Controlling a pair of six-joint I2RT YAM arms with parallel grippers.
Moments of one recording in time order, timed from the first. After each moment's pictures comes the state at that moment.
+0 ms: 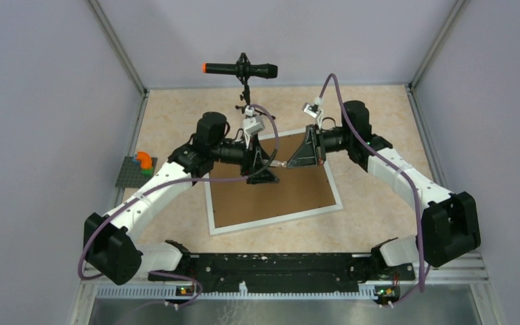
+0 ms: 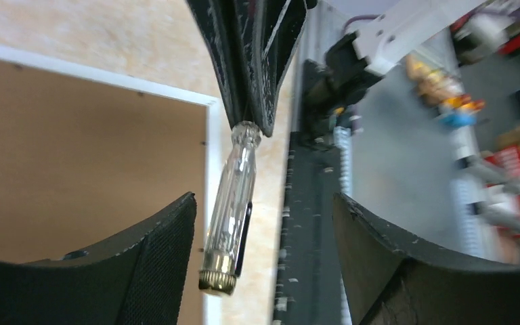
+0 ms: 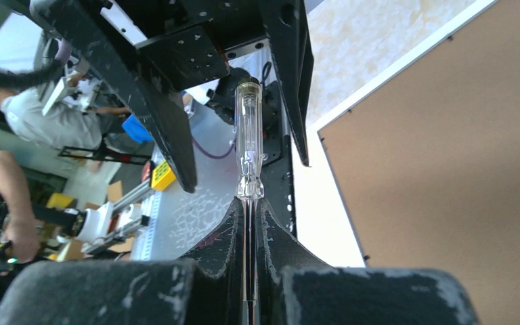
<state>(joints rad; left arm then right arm) -0.56 1.27 1.07 -0.26 0.96 -0.01 0.41 1.38 1.03 -0.04 -1.27 0.38</state>
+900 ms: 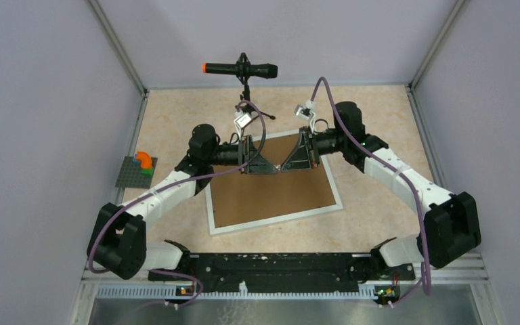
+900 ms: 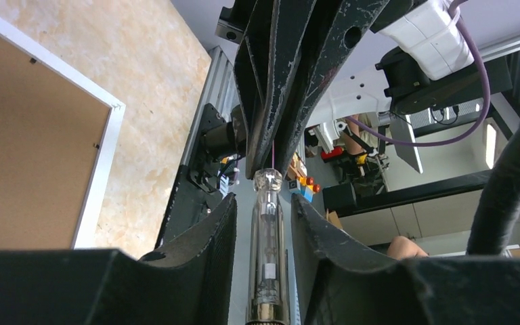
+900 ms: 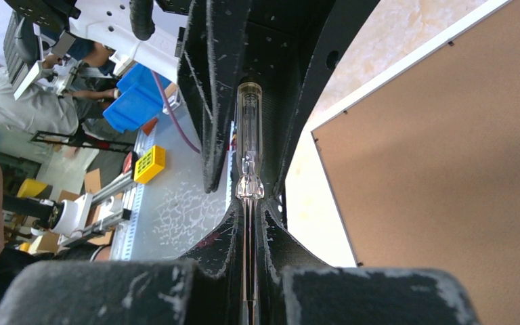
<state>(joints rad) -0.47 1.31 0.79 0.47 1.10 -1.03 0.48 1.38 1.08 -0.13 -1.19 0.28</state>
